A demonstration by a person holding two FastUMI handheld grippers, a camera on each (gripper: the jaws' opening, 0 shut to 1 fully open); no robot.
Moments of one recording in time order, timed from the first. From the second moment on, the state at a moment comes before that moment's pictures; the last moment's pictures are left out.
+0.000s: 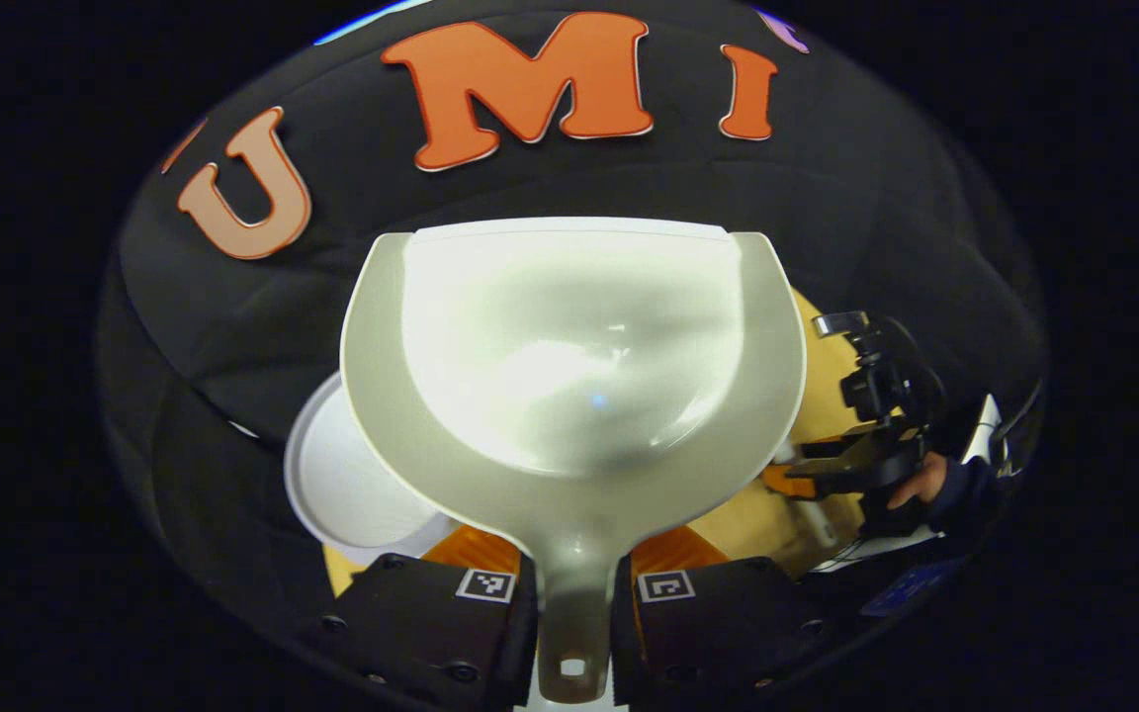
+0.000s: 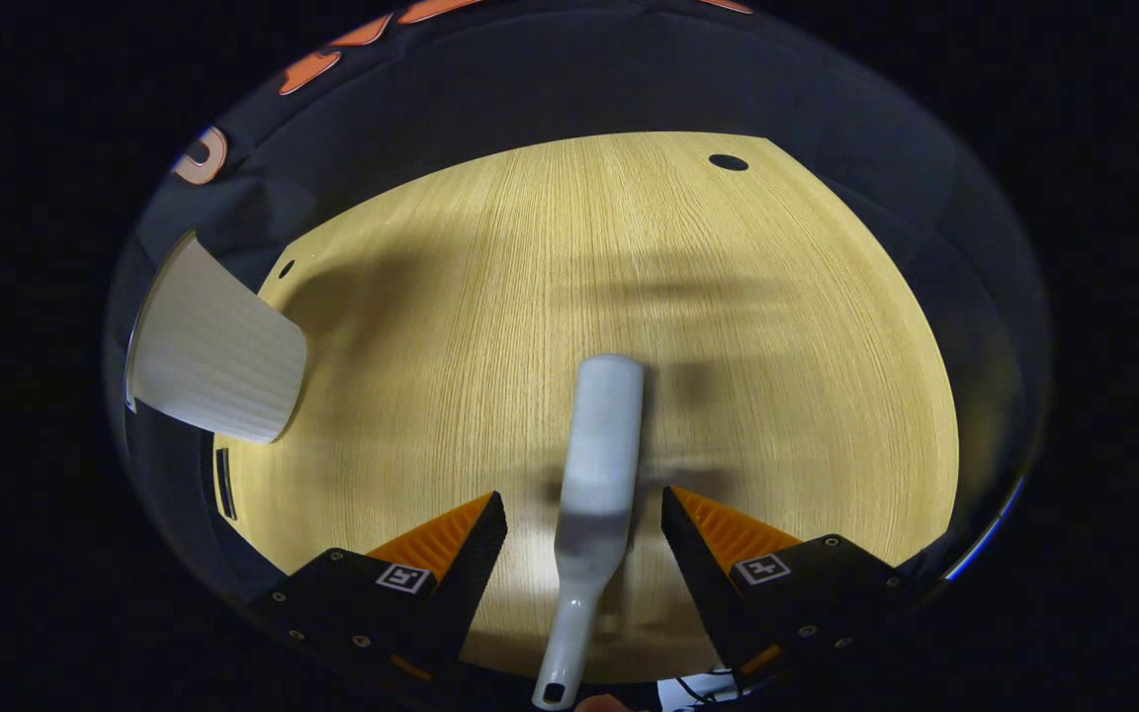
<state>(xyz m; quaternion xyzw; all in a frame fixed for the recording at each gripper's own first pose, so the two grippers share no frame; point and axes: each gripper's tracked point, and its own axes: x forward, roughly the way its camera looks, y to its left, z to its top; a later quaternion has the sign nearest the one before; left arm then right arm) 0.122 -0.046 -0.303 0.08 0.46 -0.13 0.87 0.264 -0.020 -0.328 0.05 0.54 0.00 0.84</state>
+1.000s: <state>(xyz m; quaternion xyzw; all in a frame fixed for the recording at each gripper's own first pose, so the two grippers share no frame) 0.056 -0.105 -0.549 -0.03 0.65 -0.05 0.75 0.258 -0.010 -0.335 0.02 0.55 0.00 0.84</state>
